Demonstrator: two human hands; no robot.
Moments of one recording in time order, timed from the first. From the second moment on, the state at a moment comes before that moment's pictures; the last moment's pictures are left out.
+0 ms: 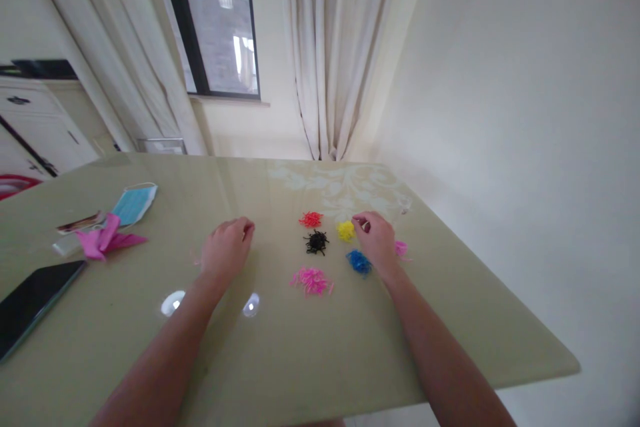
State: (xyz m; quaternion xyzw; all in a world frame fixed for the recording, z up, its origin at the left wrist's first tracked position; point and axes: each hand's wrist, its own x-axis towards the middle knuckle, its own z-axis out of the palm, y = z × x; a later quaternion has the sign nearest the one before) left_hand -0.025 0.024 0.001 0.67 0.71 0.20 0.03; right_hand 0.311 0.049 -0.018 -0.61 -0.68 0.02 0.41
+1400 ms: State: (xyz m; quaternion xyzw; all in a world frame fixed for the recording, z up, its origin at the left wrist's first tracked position) left_hand 0.051 -0.008 -0.004 0.64 0.40 0.50 0.42; right_hand 0.245 -0.011 -0.006 -0.39 -0.79 0.15 0.45
